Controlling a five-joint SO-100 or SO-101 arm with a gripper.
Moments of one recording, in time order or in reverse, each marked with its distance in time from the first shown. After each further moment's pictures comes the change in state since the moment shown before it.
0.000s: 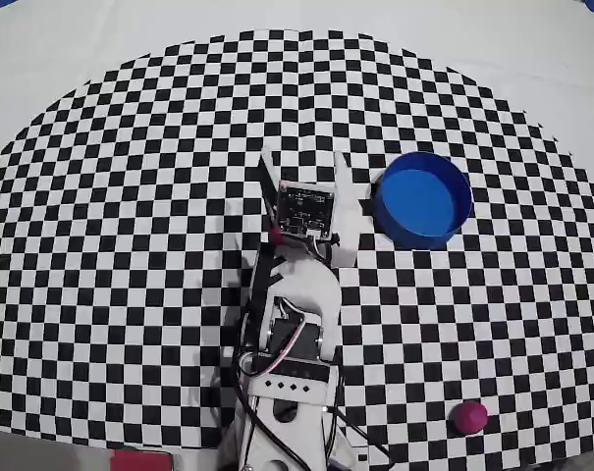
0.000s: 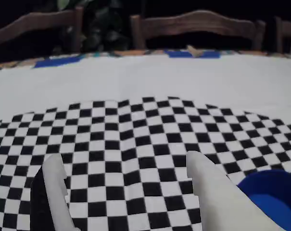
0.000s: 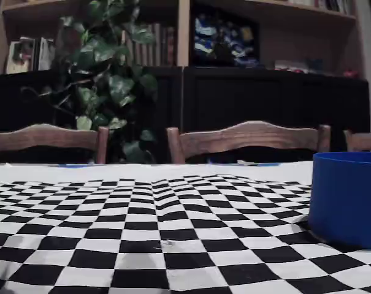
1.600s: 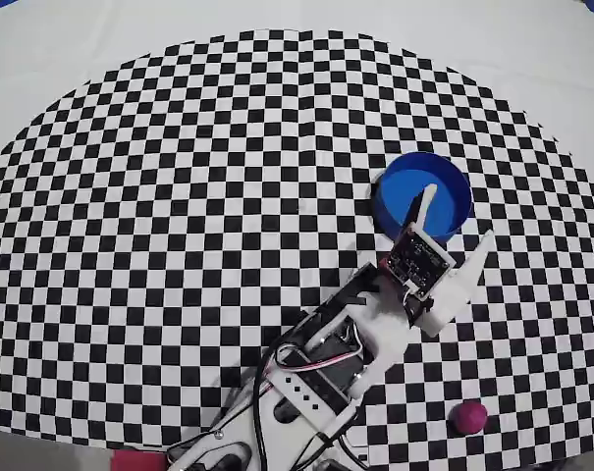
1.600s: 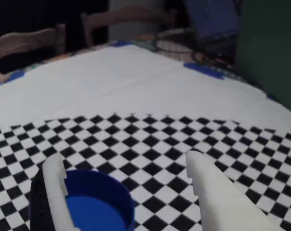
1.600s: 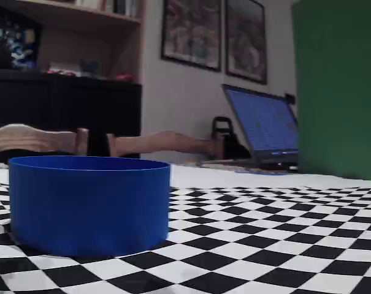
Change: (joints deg) arm 37.4 0.1 0.0 -1.7 0.0
